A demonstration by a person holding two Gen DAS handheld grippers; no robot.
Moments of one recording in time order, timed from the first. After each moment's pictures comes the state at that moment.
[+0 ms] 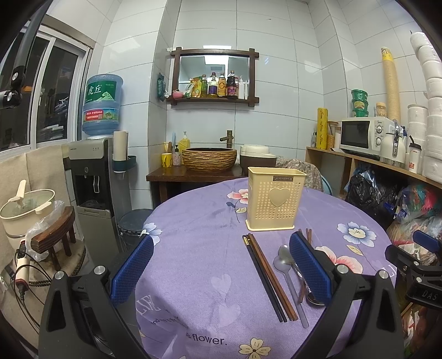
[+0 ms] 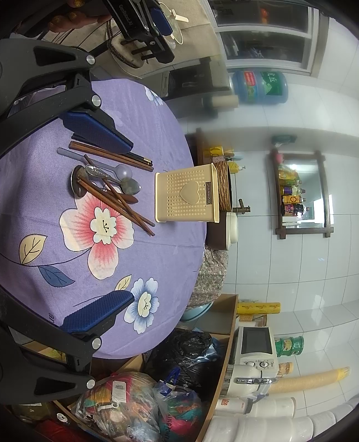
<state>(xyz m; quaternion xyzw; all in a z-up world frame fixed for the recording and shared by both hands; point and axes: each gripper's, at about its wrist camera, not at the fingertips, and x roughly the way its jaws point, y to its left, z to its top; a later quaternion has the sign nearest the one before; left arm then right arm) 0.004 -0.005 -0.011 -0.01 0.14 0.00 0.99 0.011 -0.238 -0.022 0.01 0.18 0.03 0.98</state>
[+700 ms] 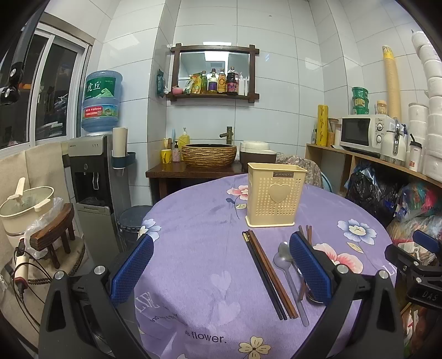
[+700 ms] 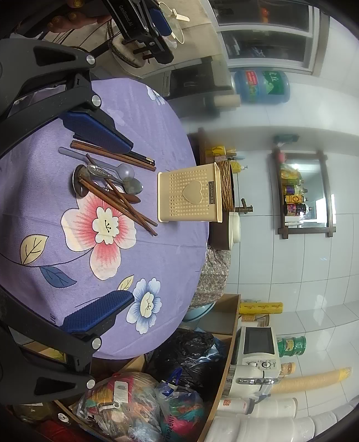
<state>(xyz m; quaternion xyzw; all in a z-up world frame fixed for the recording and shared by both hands) 0.006 -0.005 -0.011 -0.01 0.15 0.00 0.99 0.014 -0.239 -0.023 0.01 0.18 0.03 0.98</state>
